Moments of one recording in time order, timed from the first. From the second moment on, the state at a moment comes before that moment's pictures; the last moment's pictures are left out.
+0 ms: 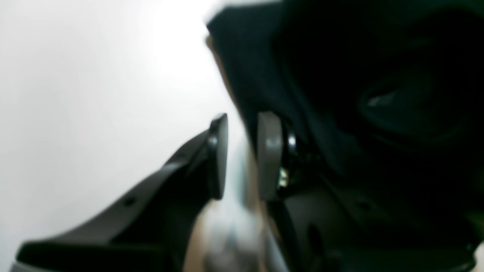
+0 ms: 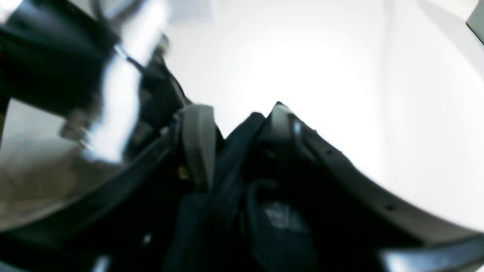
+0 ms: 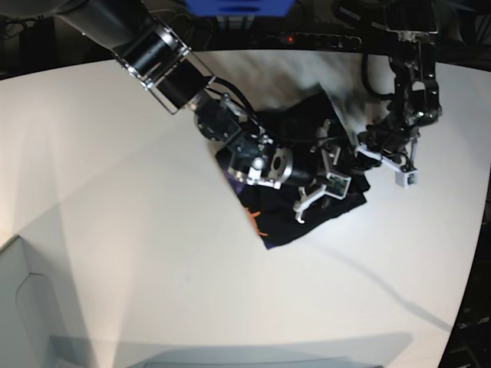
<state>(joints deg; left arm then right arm) 12.3 -20.5 -12.5 96.9 -38.2 0.3 47.3 17.7 -8.6 -42.2 68.0 -2.2 33.7 -9.8</state>
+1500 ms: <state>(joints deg) 19.2 -19.9 -34.2 101.7 -38.9 0.6 46.1 -9.7 3.2 -16.5 94.0 -2.5 35.4 -10.7</state>
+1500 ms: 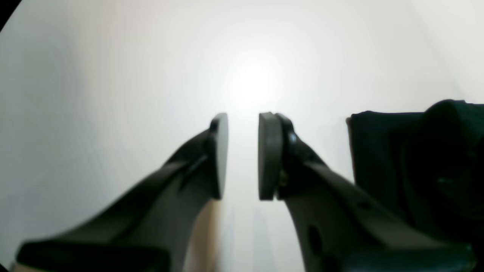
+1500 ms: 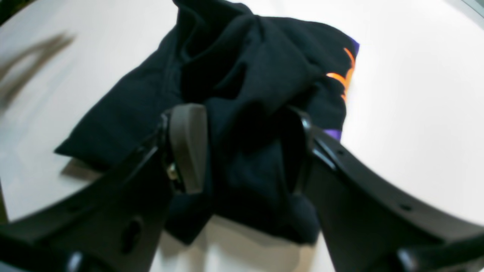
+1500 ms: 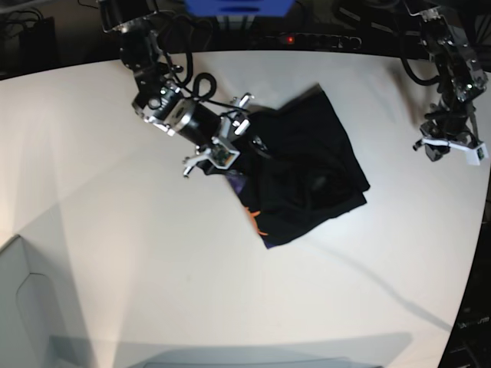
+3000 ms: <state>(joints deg) 21.8 -16.2 -38.1 102.2 -39.1 0.6 46.2 -18.2 7.9 -18.5 94.2 -2.5 35.4 -10.5</state>
